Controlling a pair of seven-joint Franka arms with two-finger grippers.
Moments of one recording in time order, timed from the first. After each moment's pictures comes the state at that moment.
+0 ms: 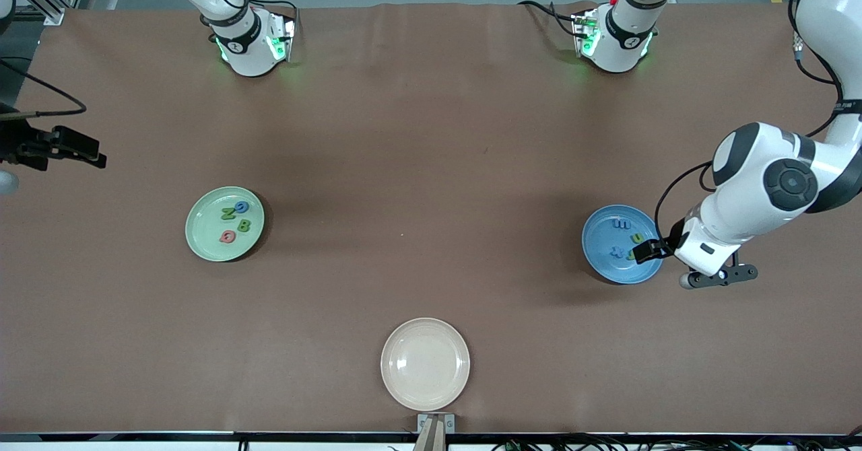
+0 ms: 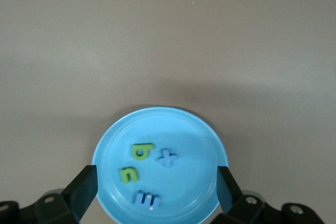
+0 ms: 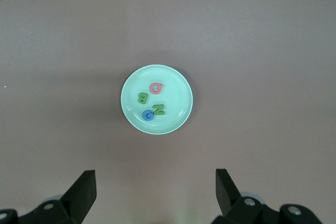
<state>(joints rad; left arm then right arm) 0.69 0.55 -0.89 -1.80 0.46 2.16 -0.49 -0.02 0.09 -0.04 -1.47 0.01 1.47 -0.09</state>
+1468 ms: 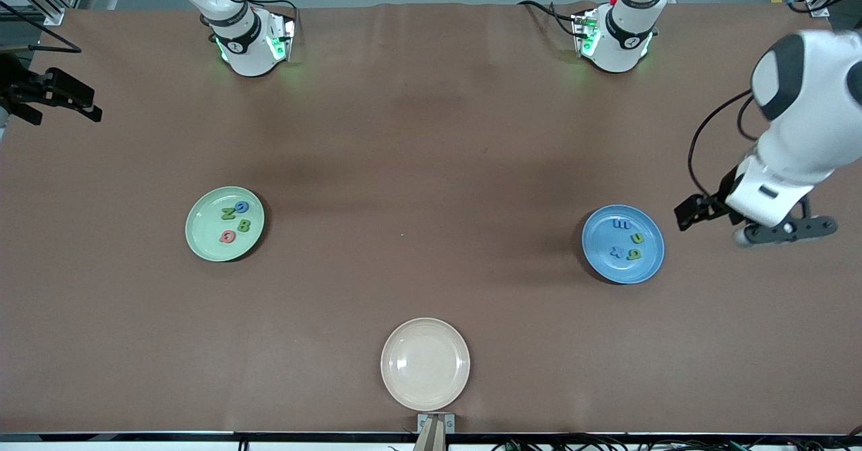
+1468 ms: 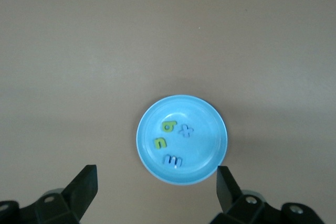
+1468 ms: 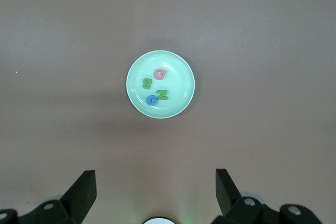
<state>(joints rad) 0.10 0.09 -0.20 -1.78 0.07 1.99 -0.20 -0.02 -0.11 -0.04 -1.64 0.01 1.48 -0.09</state>
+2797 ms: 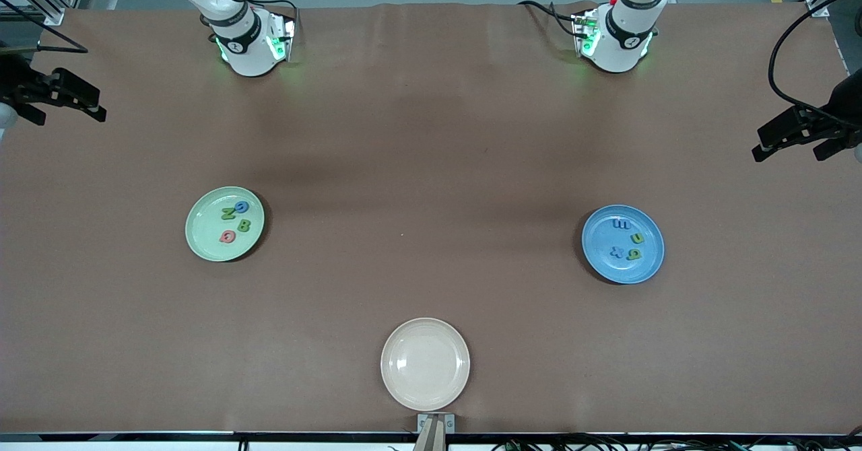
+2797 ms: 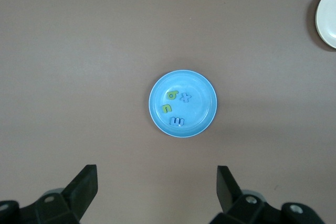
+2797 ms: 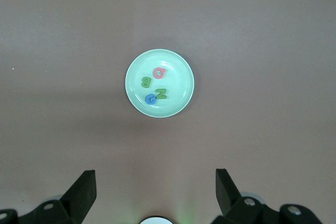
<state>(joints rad) 0.20 0.01 -0.20 -1.54 -0.04 1.62 -0.03 0.01 -0.11 -0.04 -1.65 0.00 1.48 -0.09</state>
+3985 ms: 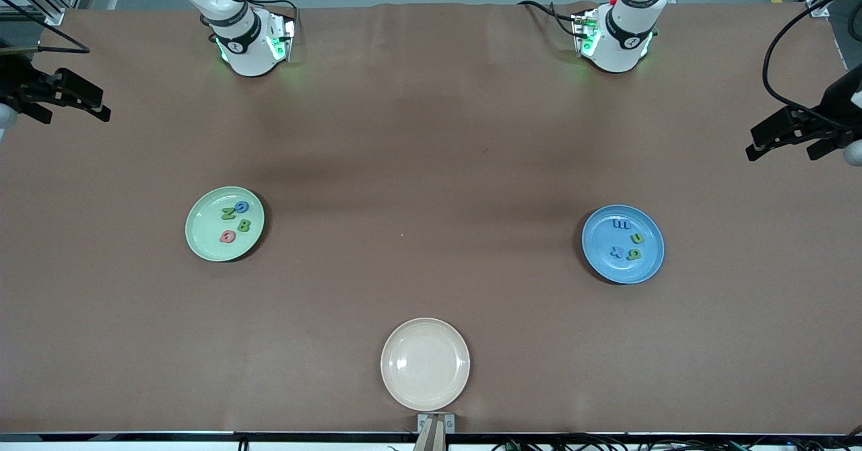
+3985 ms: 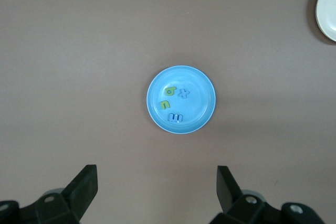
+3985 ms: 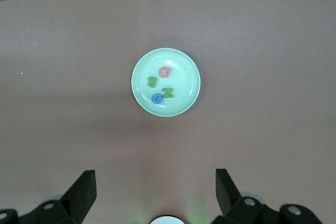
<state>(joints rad) -0.05 0.01 0.03 -1.54 -0.04 1.61 -0.03 0.01 -0.11 -0.05 -1.65 0.03 1.48 -0.05</state>
